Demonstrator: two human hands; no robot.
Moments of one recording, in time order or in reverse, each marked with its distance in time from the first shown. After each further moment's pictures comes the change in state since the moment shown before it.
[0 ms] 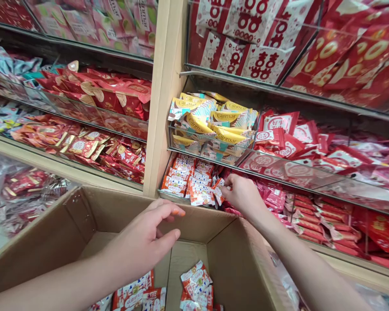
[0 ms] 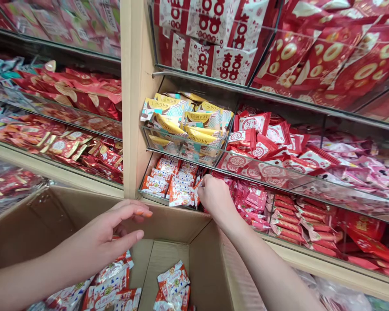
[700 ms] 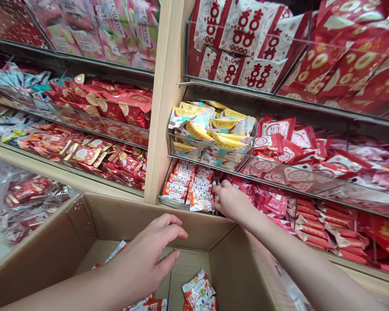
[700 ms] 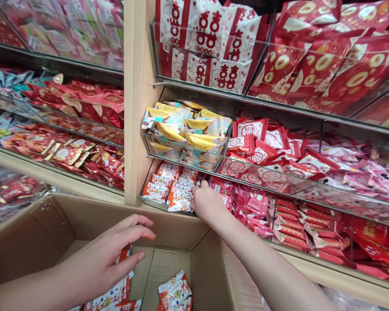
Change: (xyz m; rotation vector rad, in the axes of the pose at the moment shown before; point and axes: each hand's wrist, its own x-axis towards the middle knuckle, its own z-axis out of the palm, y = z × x) left_hand -0.003 -0.016 0.006 0.264 -0.094 0.183; right_hand 0.006 -0.009 0.011 -0.147 -0.212 -0.234
